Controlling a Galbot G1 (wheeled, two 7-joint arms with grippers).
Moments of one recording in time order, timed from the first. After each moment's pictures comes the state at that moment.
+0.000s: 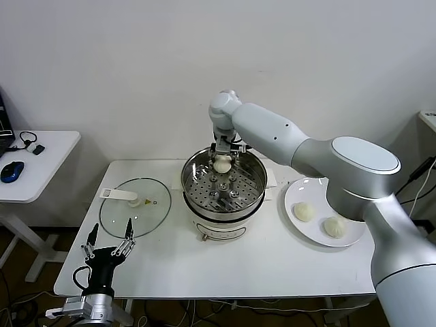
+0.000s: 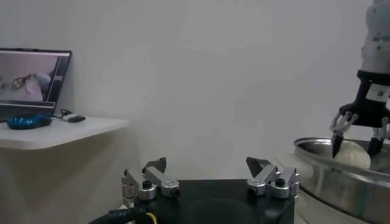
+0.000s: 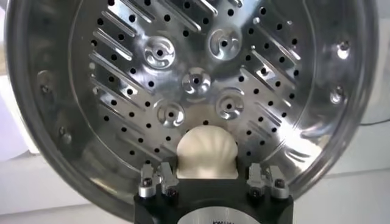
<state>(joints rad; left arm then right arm) 1.68 -1.59 -0.69 -2.09 -0.15 -0.09 0.05 0.37 1.49 -1.05 0.69 -0.56 0.71 -1.11</state>
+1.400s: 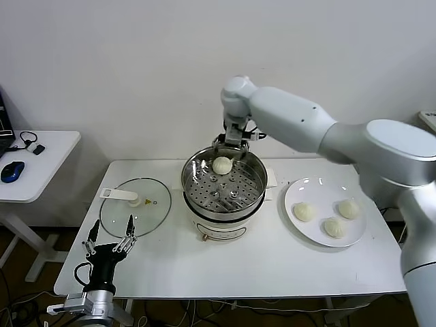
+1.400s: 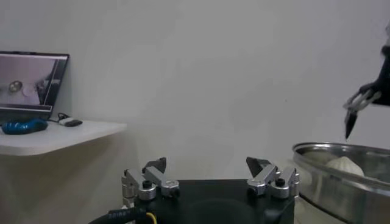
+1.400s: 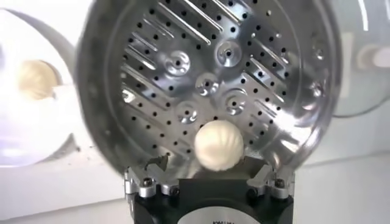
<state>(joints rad) 1.67 -1.59 -0.68 -2.09 -0.14 -0.07 0.04 0.59 1.24 -1.21 0.95 -0.18 0.58 -1.19</state>
